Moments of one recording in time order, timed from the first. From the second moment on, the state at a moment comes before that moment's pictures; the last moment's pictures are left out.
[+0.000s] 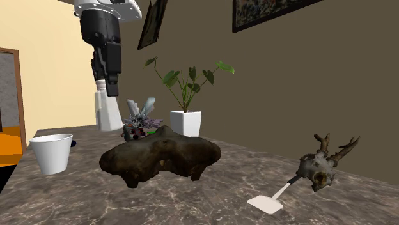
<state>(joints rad) 0.14 -0.25 0.15 -2.05 -0.09 1.79 0.39</state>
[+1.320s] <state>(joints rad) 0.32 -0.10 0.47 -1.85 -0.07 1.70 0.89</state>
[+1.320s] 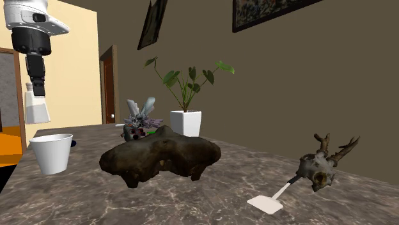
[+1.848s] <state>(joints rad) 0.42 0.09 0.57 -1.66 -0.14 1.65 1.10</state>
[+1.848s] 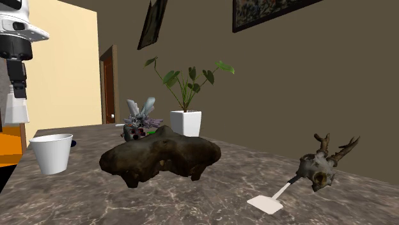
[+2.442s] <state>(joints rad) 0.42 0.10 0.57 -1.76 -0.15 1.76 1.11</state>
